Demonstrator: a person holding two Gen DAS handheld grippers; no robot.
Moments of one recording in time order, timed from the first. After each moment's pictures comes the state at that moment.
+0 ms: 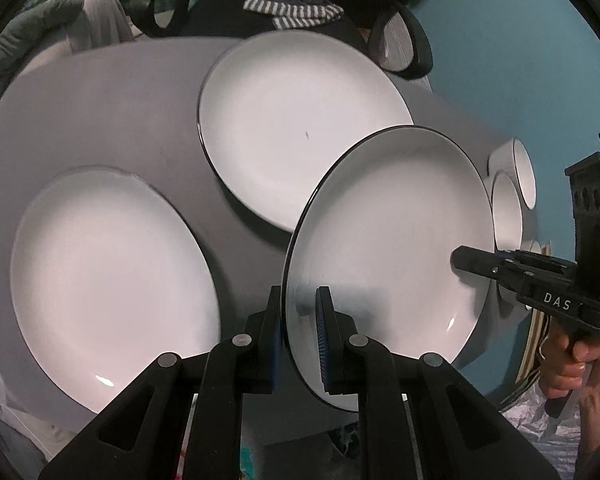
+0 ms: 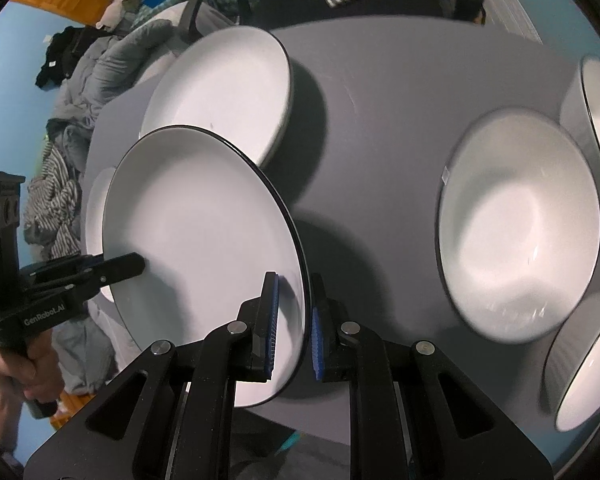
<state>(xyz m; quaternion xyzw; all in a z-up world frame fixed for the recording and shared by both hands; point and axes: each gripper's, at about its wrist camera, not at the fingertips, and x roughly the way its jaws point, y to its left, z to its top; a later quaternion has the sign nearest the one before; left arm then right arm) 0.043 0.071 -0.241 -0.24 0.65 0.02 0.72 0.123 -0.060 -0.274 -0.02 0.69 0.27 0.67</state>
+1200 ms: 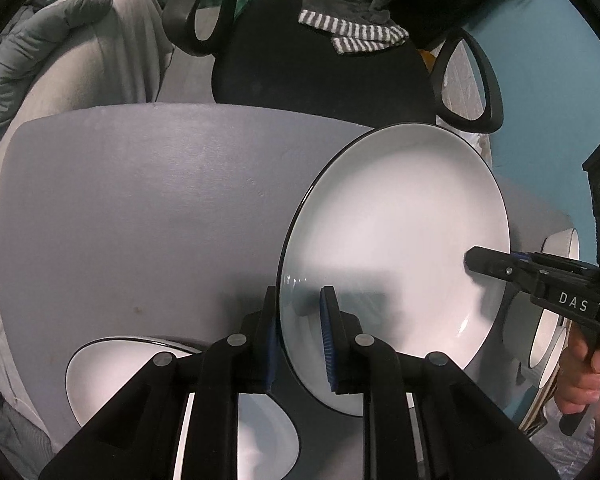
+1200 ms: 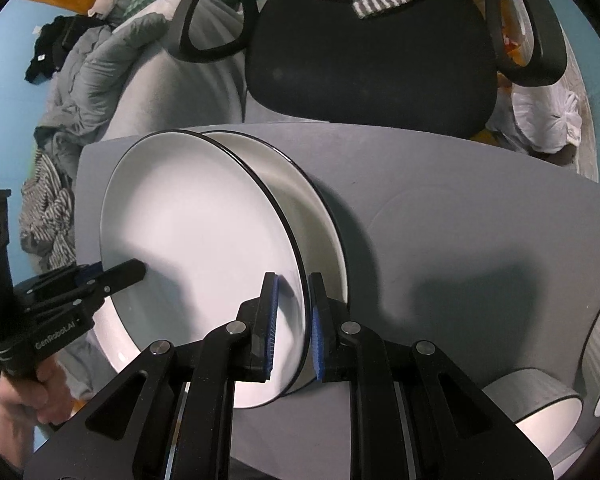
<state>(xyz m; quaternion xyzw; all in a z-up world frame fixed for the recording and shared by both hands) 0.126 0.135 -0.271 -0.24 0.67 0.09 0.70 0.220 0.018 -0.297 -0.04 0.72 0.27 0.64</state>
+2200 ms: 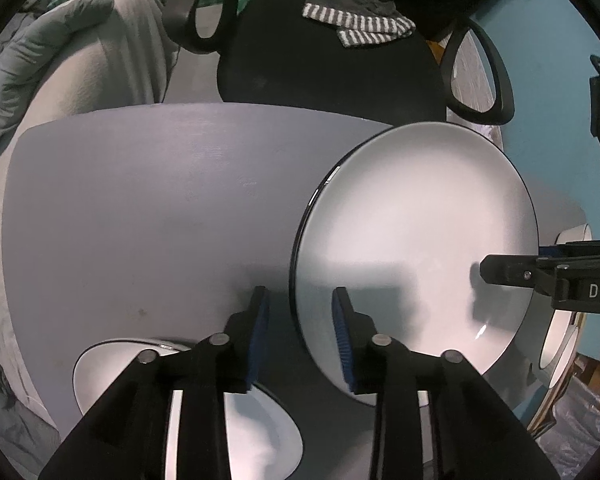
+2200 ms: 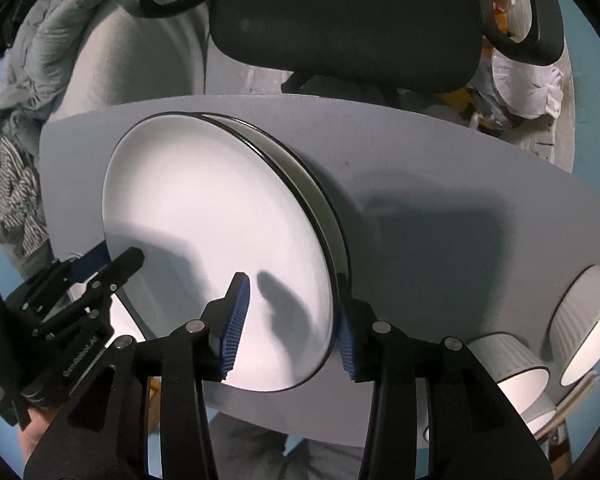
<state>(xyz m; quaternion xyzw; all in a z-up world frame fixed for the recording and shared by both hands) 0.125 0.131 -0.271 -0.22 0.68 0.10 0.69 0.234 0.049 -0.296 -0.11 0.79 0.20 0.57</state>
